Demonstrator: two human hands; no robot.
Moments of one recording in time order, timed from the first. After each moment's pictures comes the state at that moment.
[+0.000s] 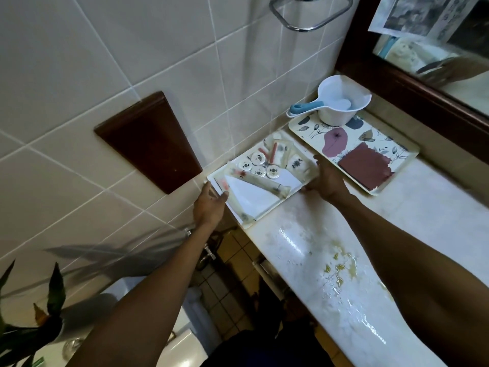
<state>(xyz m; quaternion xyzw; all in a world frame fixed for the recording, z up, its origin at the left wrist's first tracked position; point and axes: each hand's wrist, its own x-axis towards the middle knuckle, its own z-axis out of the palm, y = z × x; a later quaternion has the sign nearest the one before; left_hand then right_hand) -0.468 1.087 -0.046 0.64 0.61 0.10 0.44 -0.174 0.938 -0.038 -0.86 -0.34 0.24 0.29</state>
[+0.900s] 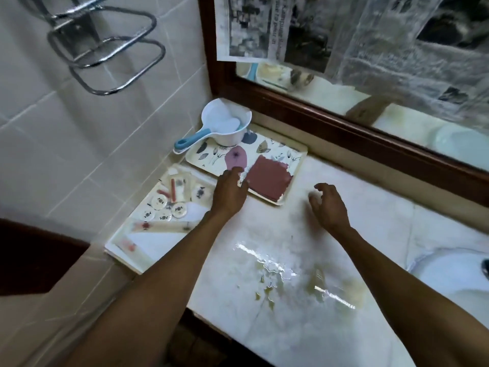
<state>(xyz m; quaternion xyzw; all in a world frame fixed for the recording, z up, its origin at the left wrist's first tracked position) -0.183 0.990 -0.010 0.88 0.25 0.08 0.40 -0.072 0.730 -0.042 -0.95 -0.15 0.08 0.27</state>
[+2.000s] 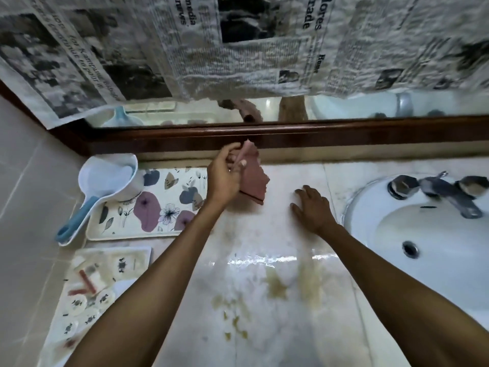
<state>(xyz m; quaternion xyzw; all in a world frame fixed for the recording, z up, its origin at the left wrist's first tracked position) -0.029 0.839 0.048 0.84 0.03 0.09 0.53 -0.070 0.586 -0.043 -0.98 -0.01 0.15 0.15</state>
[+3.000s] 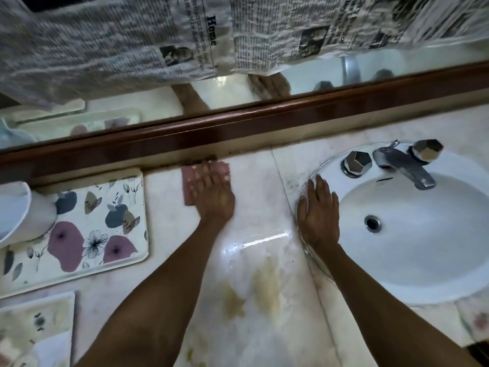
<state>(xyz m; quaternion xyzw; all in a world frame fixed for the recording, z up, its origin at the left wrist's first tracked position) -0.005 0.709 -0.093 0.98 0.02 -0.06 0.17 -0.113 0.481 -0.073 -0.97 0.18 -0.04 0.14</state>
